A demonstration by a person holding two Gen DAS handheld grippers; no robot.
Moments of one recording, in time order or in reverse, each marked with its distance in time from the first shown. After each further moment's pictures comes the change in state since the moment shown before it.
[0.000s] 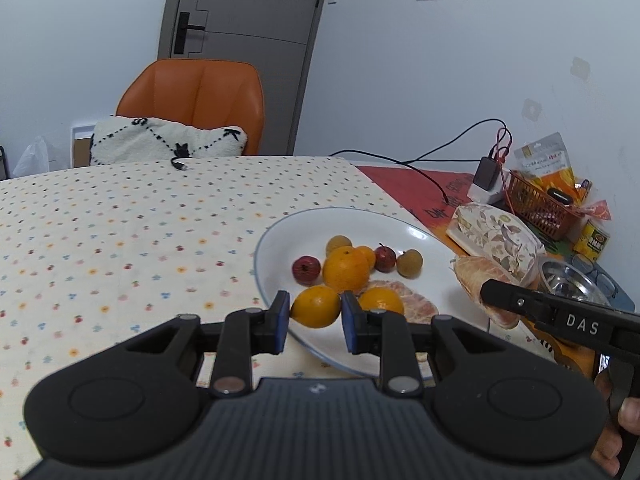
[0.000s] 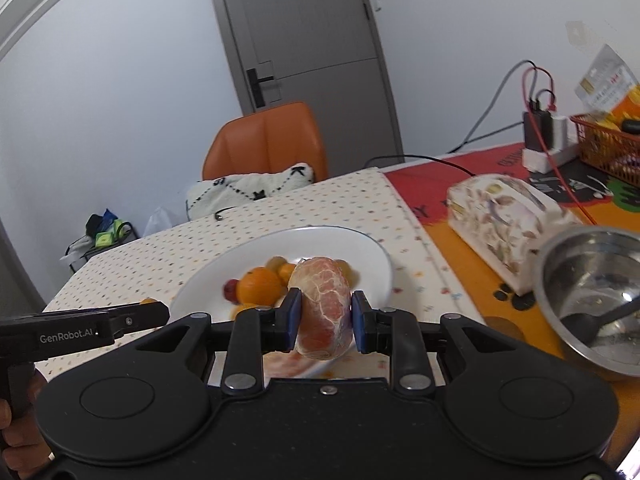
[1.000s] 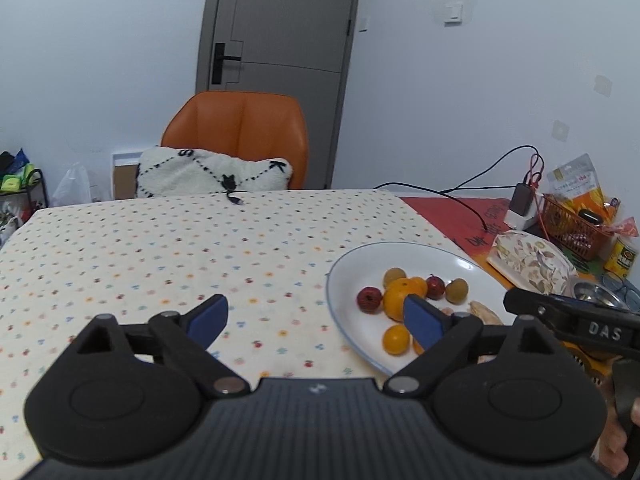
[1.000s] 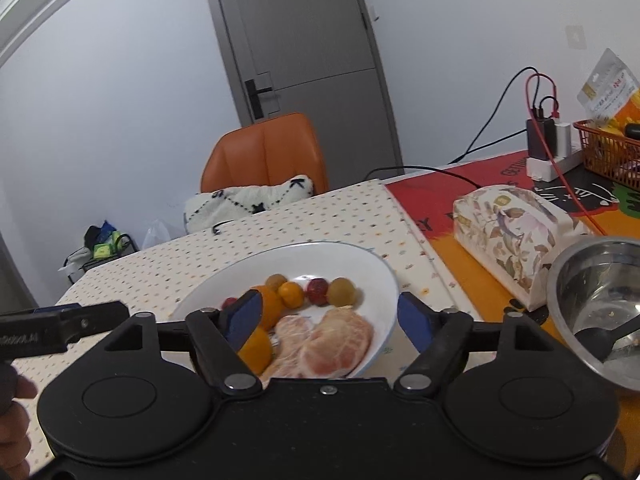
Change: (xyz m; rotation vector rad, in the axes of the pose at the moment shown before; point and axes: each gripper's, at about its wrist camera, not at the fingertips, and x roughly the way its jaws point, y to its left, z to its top) left arm -0.039 0.028 0.011 -0.001 -0.082 0.123; right arm 0.008 0.010 0.006 -0.002 -0.036 0.009
